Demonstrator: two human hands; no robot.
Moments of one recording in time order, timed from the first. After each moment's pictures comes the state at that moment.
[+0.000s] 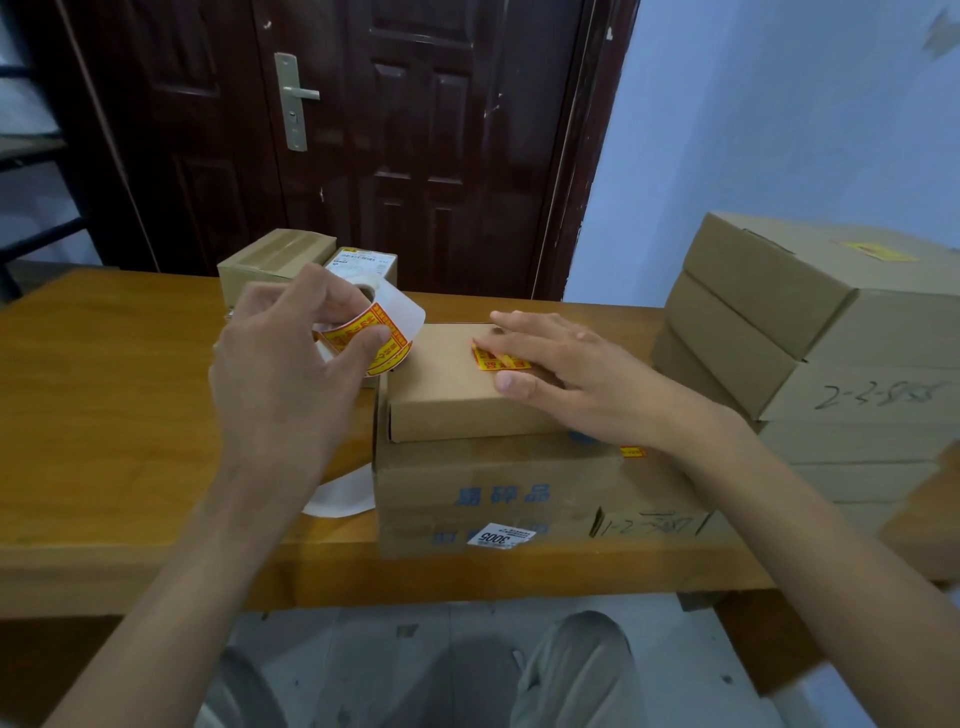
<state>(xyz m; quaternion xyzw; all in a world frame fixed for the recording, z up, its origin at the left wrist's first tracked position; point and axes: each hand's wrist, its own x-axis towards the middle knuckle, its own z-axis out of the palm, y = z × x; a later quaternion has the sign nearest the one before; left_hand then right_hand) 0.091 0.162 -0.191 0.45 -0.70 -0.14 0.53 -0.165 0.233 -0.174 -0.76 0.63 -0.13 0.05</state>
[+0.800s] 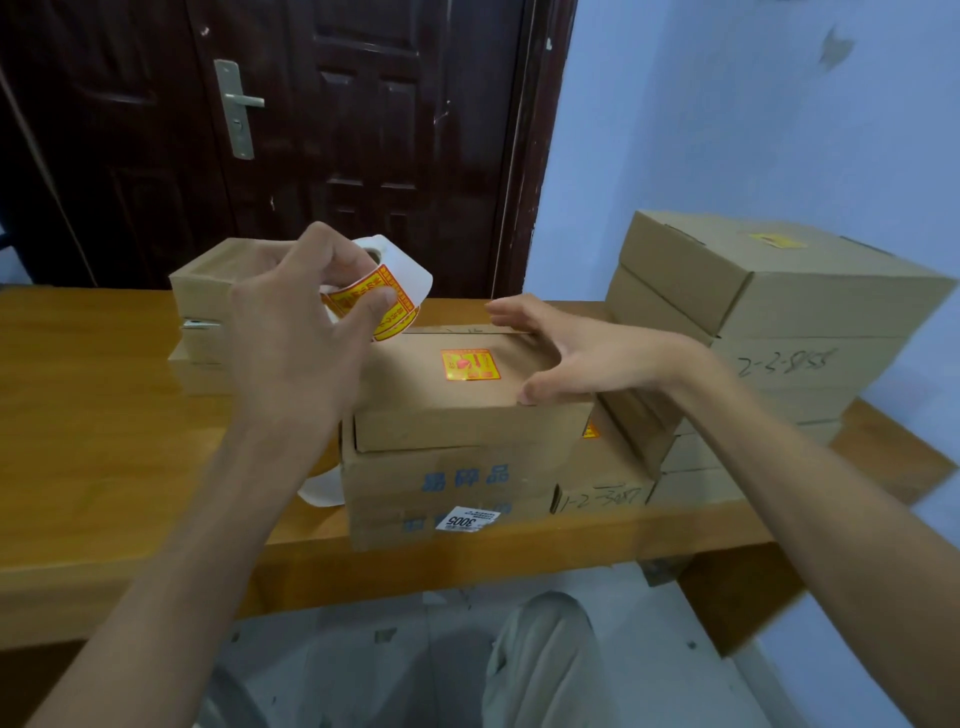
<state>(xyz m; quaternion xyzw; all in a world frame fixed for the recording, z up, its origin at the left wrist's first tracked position) 0.066 0.177 -0.160 0.40 -0.71 -0.15 0.56 -0.201 0.250 -0.142 -0.69 0.67 -0.11 0.26</state>
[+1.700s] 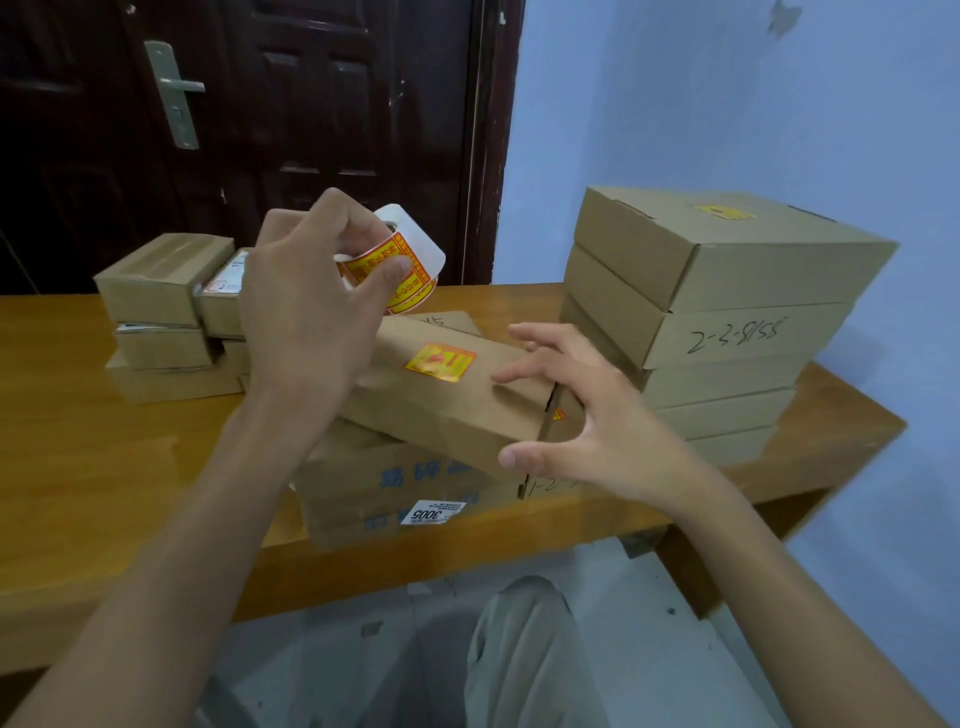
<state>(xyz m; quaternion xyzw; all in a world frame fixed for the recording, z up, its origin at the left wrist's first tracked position) 0.019 0.175 -0.152 0.35 -0.75 -0.17 0.54 -0.166 0.348 -0.193 -0.64 0.67 -0.36 0.10</state>
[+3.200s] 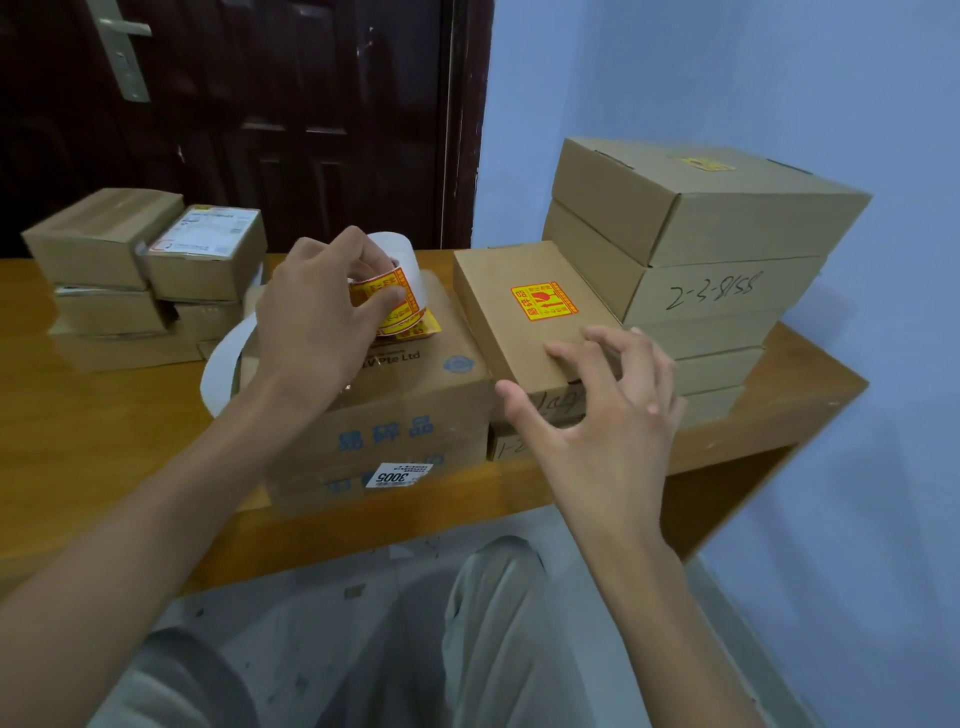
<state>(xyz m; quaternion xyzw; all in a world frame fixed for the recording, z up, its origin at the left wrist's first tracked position) -0.008 0.172 -0.198 0.36 -0.81 -0.17 0.43 -0.135 0.371 -0.245 -0.39 0.81 -0.37 -0.24</state>
